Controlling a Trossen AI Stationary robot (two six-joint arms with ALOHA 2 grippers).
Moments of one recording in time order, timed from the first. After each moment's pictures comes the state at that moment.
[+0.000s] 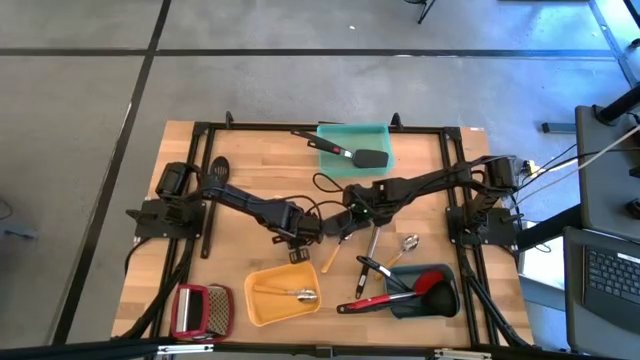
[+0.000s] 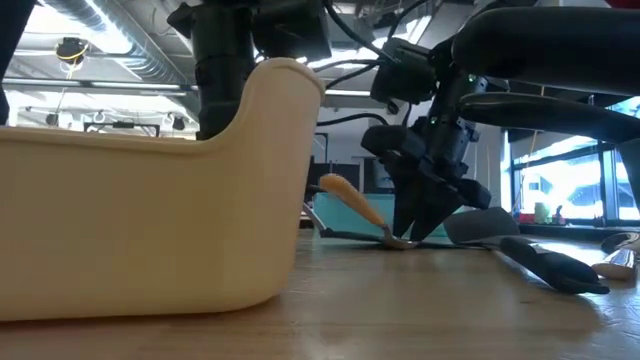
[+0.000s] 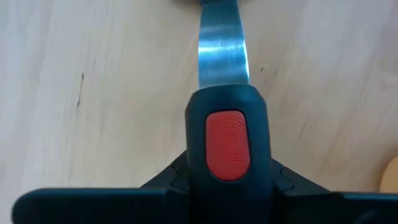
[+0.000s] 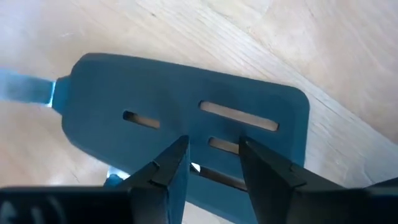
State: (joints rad) left arm -0.16 1.89 1.25 -0.71 -0.12 -0.48; right arm -0.03 1.77 0.94 -0.35 -0.03 0.91
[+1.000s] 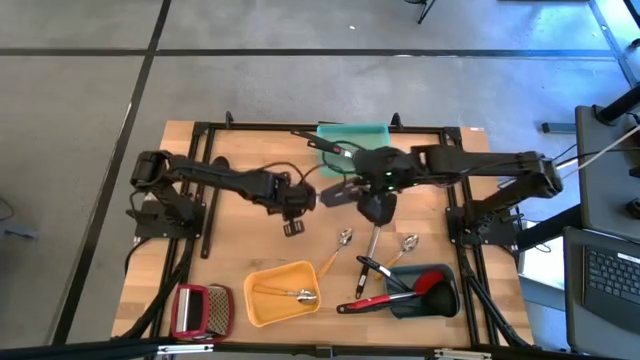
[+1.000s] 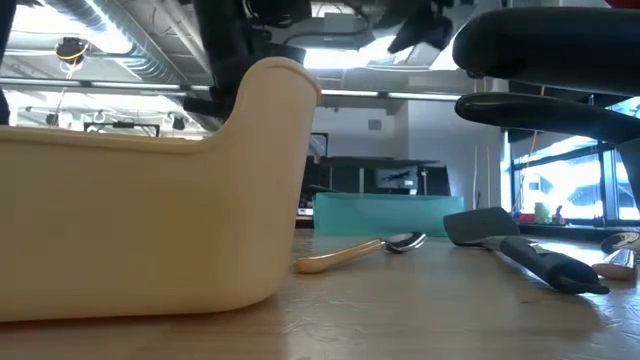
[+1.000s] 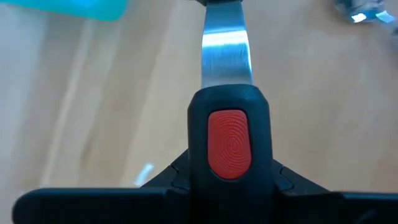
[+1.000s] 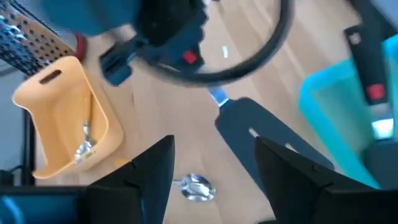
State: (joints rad) left arm -0.01 1.67 1.25 -0.83 -0.24 -0.29; right arm 0.02 1.42 1.40 -0.83 0.07 0.36
